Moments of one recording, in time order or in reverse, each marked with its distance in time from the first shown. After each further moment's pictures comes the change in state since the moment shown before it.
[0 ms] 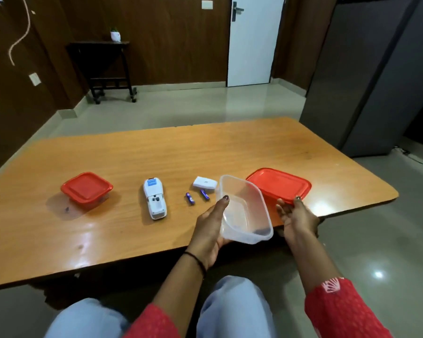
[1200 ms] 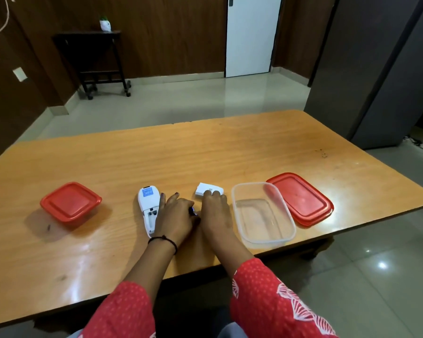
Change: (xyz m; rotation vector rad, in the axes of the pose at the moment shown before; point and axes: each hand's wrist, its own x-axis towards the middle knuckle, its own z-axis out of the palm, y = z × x) left_hand 0.105 0.038 -0.087 1.632 0.234 0.396; right_hand -0.026 0.119 0.129 -1.678 -0.496 -0.807
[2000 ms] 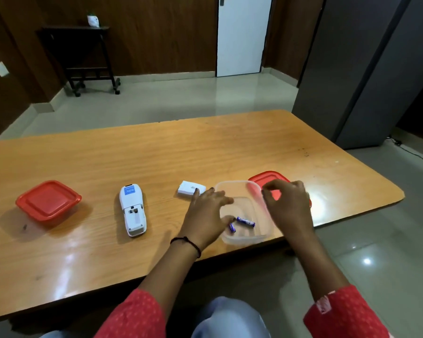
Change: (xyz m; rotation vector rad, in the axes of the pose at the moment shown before) left_hand -0.019 0.095 0.007 -0.217 0.007 0.280; right_hand -0.033 0.135 -0.106 0.232 0.383 0.143
